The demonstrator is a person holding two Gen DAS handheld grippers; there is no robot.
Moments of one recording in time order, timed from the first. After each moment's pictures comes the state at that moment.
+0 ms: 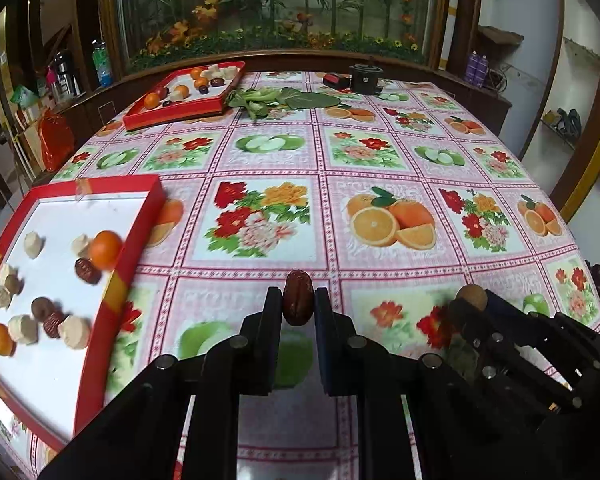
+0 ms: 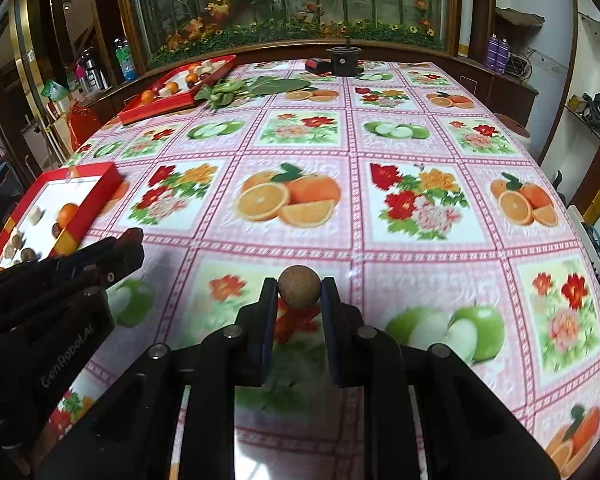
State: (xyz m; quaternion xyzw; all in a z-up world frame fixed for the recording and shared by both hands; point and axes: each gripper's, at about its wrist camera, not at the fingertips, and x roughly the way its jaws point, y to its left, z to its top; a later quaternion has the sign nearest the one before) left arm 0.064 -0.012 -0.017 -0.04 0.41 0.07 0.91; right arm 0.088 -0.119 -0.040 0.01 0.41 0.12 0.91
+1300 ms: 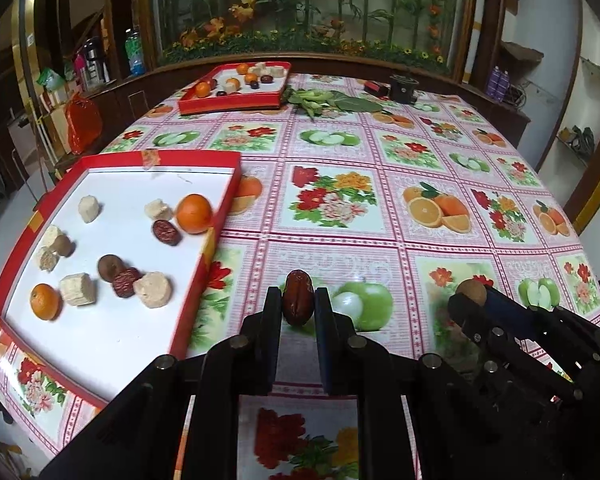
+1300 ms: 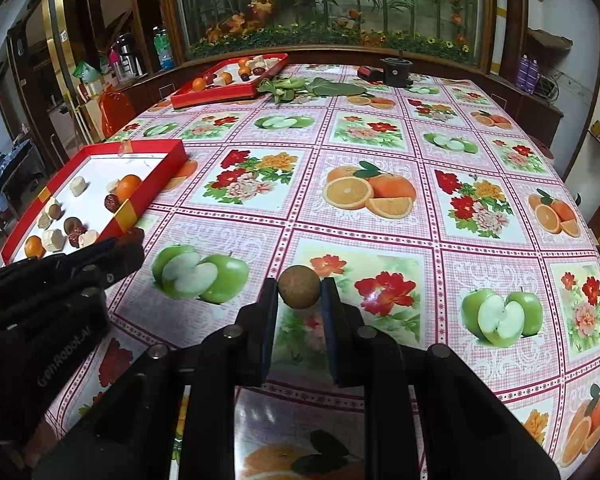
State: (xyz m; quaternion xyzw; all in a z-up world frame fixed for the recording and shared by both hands) left arm 0.016 0.036 -0.009 -0.06 0.40 0.11 0.91; right arm 0.054 -0.069 -0.029 -0.02 0.39 0.17 0.90
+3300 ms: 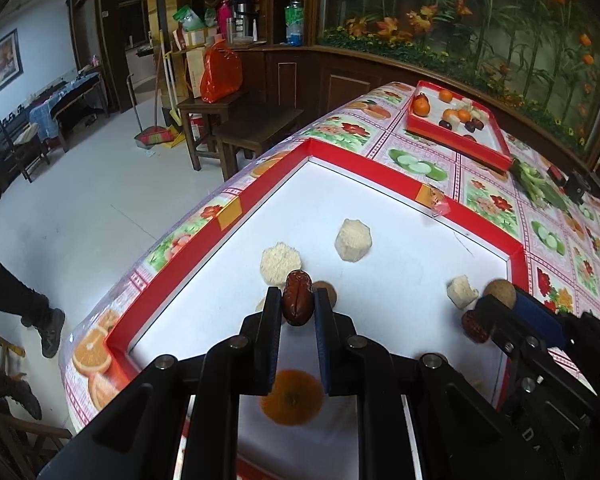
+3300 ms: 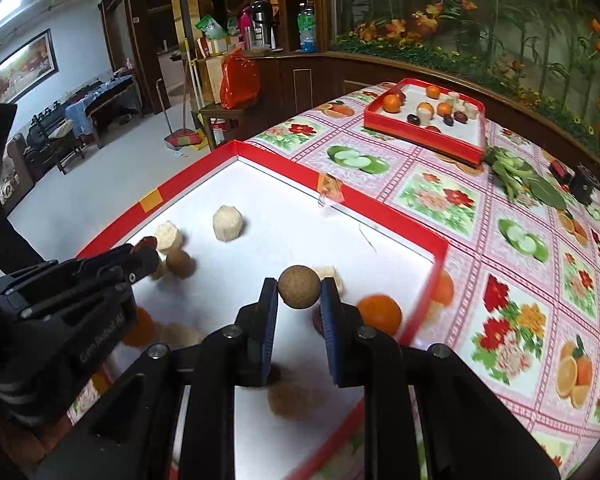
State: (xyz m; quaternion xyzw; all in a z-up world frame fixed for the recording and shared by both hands) left arm 0.003 0.245 -0.007 -0.15 0.39 0.32 0.85; right arm 0.099 0.167 0.001 -0.11 0.36 0.37 0.85
